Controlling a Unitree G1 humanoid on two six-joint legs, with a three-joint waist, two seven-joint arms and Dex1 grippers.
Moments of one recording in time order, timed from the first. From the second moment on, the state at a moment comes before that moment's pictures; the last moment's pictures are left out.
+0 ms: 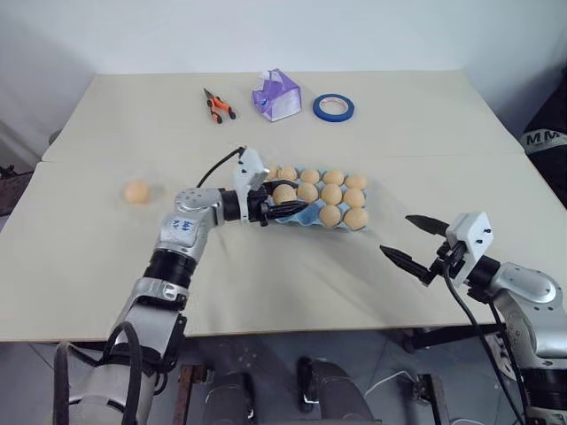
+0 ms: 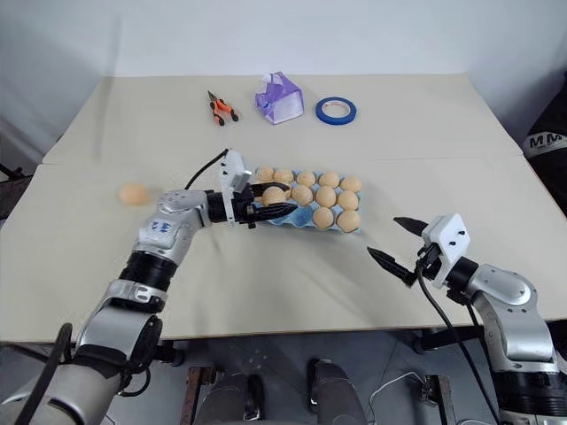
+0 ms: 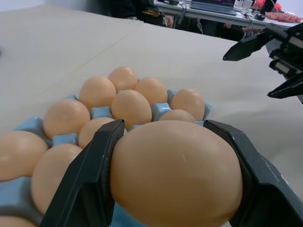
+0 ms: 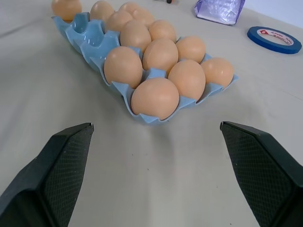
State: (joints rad) left arm -0.91 0.28 -0.10 0.65 -0.26 0.15 -1.00; right arm -0.10 -0.67 -0.22 -0.09 0.40 0.14 0.88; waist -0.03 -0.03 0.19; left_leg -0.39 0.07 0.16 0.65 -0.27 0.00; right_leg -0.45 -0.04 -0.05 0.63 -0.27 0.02
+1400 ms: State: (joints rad) left arm -0.67 0.52 0.08 0.15 -0.34 0.45 -0.95; right arm -0.01 -0.60 -0.19 -0.28 0.44 0.22 0.80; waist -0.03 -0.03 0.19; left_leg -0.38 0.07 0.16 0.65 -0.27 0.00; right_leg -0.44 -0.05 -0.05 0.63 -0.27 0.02
